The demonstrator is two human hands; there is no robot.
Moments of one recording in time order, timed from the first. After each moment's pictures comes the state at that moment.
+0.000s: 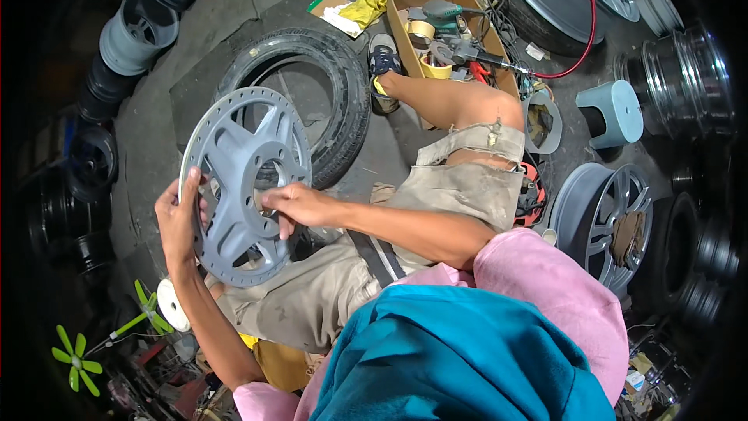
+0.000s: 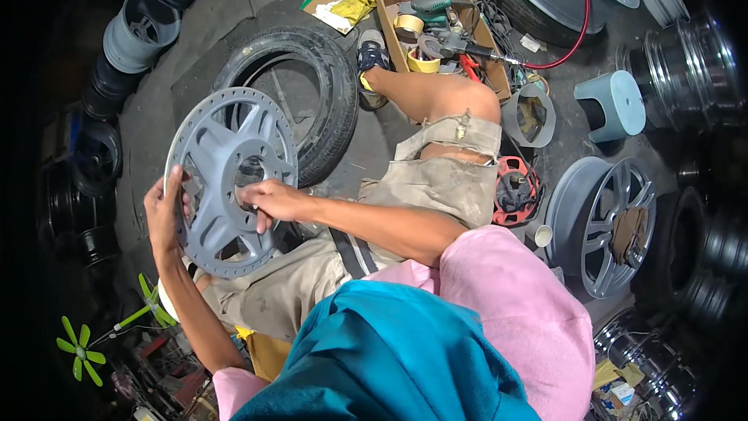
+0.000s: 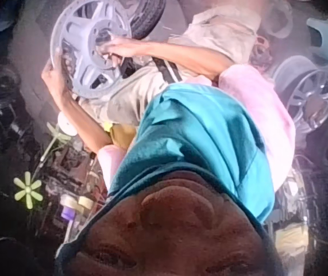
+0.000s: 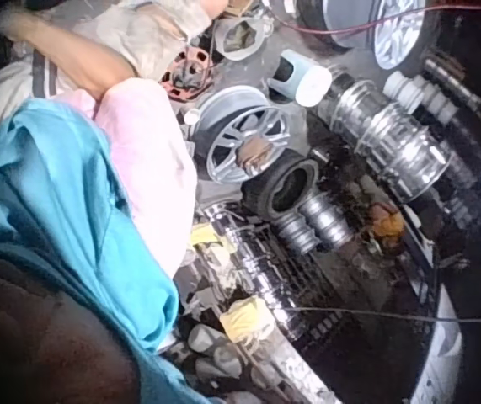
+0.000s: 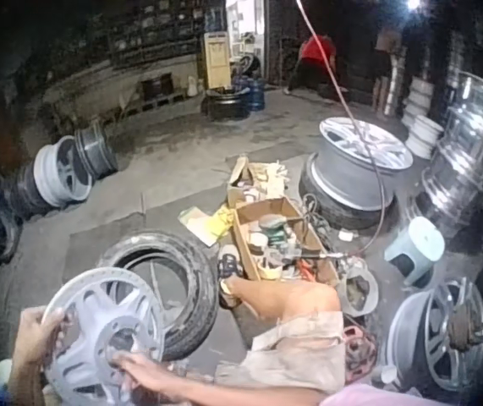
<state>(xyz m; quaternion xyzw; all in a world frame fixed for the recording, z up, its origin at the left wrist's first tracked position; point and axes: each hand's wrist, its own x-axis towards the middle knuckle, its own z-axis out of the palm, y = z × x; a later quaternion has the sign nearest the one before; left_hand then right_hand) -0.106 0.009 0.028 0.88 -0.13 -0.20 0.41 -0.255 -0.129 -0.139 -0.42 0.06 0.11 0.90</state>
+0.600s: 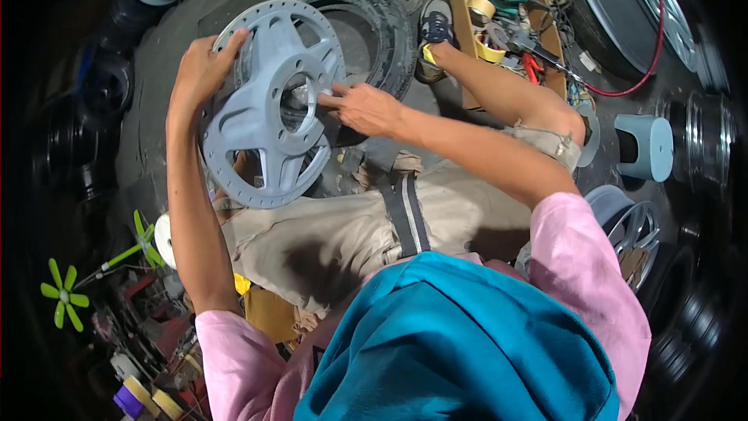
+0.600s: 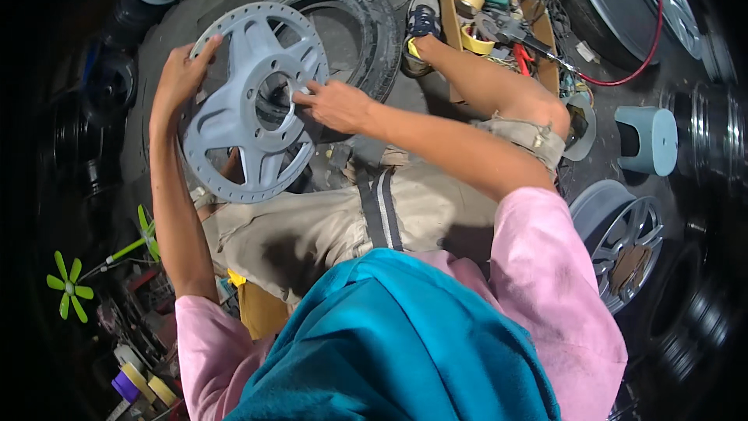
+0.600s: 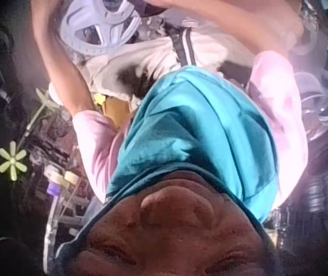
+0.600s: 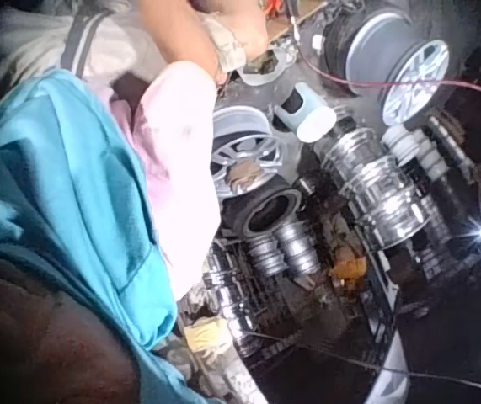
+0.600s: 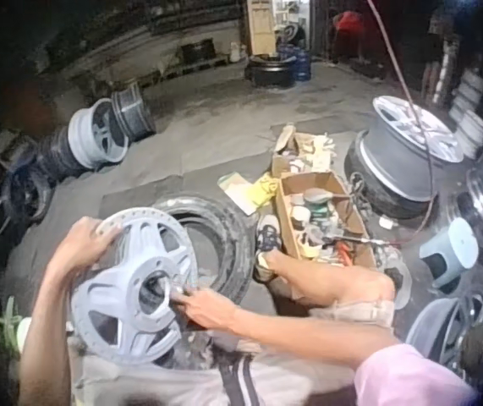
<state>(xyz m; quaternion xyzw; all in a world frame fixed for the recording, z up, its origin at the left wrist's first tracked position) -0.011 -0.085 0.010 0.93 -0.30 -0.09 0.18 -0.220 -0.232 -0.204 -0.95 -0.18 -0.18 0.20</state>
